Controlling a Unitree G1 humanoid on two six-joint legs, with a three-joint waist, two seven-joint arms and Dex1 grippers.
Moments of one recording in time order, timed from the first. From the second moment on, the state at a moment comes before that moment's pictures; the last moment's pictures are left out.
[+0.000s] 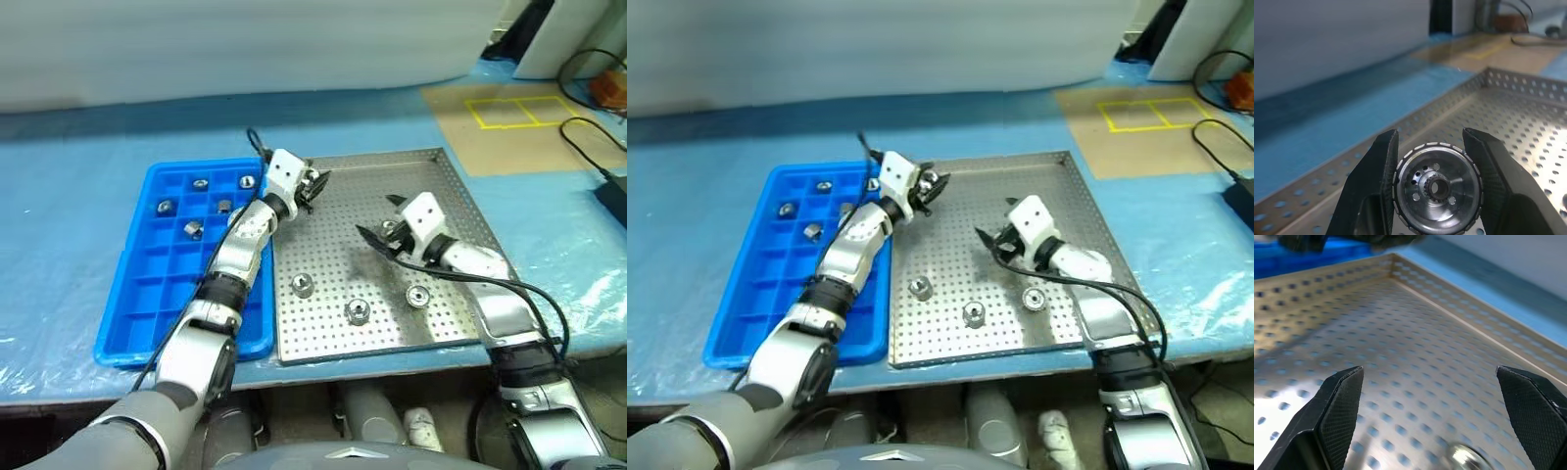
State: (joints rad) left arm -0.72 0.03 0.00 0.52 -0.04 -0.11 -0.45; right arm -0.36 -0.45 0.12 0.00 0.07 0.20 0.60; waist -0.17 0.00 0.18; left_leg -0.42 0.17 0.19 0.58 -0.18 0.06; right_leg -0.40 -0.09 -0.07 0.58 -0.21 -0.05
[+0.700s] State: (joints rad) left arm -0.16 0.24 0.06 -0.27 -0.03 0.28 -0.25; right arm -0.75 -0.24 0.25 0.62 0.02 -0.17 0.86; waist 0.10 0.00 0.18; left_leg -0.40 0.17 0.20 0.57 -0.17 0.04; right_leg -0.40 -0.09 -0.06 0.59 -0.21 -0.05
